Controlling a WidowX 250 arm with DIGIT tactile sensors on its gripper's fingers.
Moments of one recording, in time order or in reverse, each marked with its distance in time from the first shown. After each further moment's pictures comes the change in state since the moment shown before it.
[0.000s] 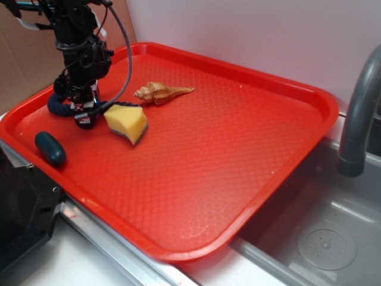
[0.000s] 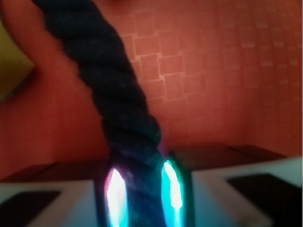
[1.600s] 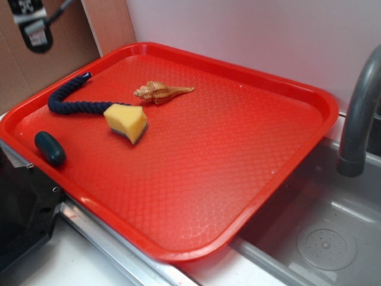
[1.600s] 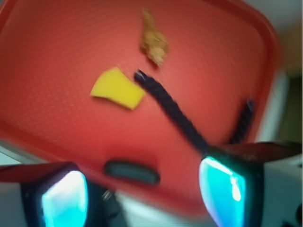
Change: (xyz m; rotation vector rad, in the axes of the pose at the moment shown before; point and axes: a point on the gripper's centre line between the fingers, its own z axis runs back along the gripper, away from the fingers) arm -0.015 -0.041 0.119 -0.003 -0.091 0.159
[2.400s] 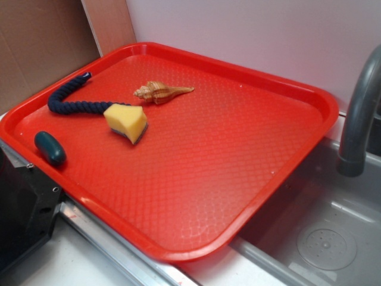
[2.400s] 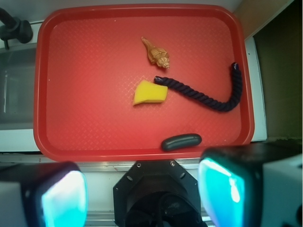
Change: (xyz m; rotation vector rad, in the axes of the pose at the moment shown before) arm 0.001 -0.088 0.111 -0.003 -0.092 0.522
